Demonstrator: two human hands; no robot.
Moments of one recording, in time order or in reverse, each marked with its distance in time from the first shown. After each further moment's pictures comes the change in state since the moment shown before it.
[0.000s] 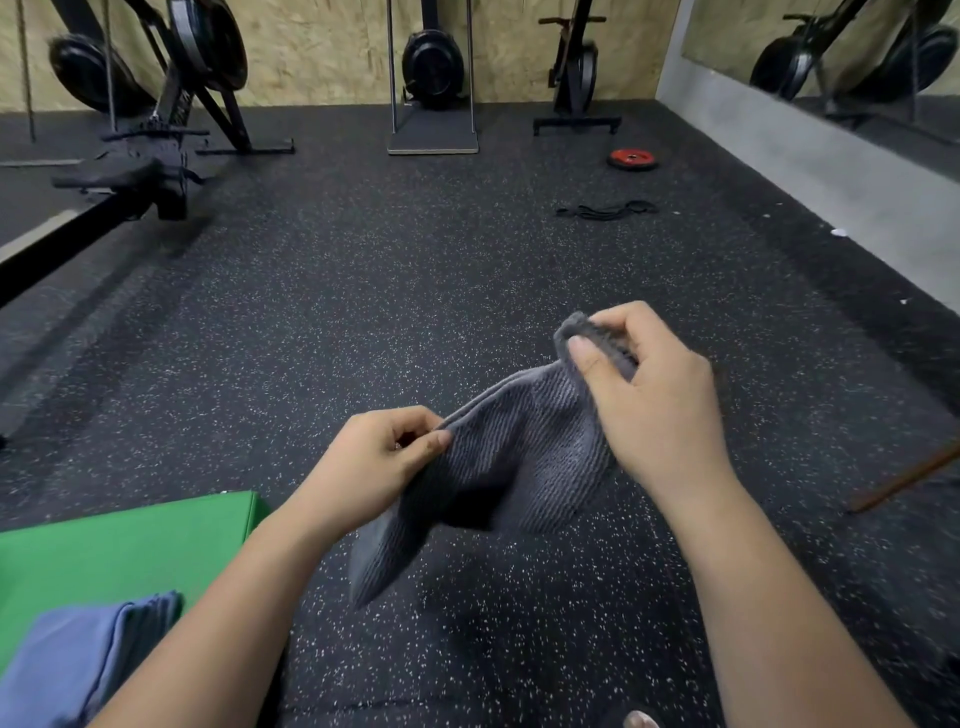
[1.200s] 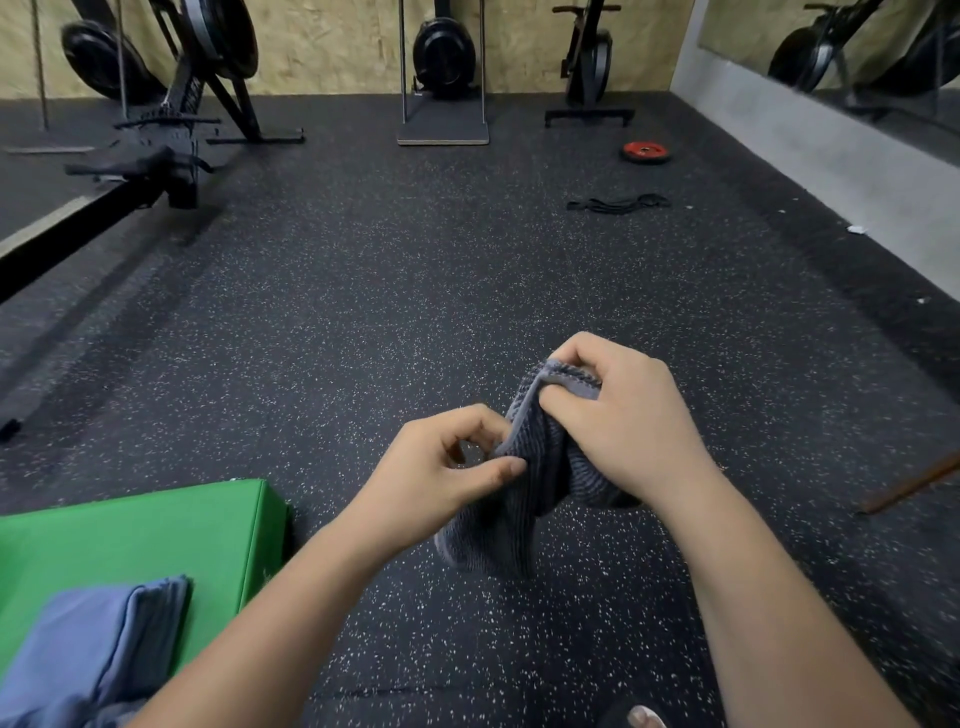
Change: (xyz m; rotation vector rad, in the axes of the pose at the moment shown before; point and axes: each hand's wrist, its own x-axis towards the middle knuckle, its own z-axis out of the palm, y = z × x) left_hand -0.013 0.027 0.031 -0.270 -0.042 0.160; right_hand -0.004 -0.007 0.019 -0.050 -0.248 0.040
